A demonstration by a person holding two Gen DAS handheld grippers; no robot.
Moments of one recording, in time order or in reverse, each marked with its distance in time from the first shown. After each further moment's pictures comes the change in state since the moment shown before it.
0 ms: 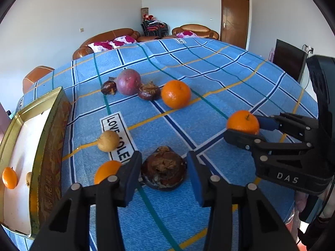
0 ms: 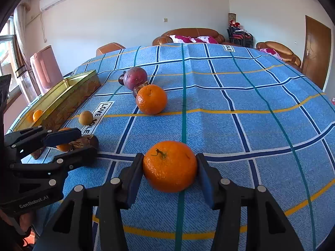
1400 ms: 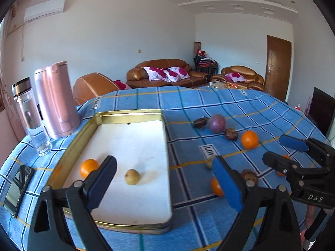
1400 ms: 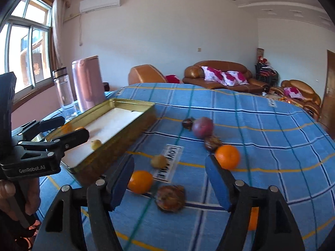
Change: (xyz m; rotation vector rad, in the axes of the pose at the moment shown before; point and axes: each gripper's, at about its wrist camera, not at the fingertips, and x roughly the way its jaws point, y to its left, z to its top) left arm -0.093 0.101 -0.024 -0.220 -0.254 0.260; right arm -0.039 0.096 0.028 -0.156 -0.214 0.105
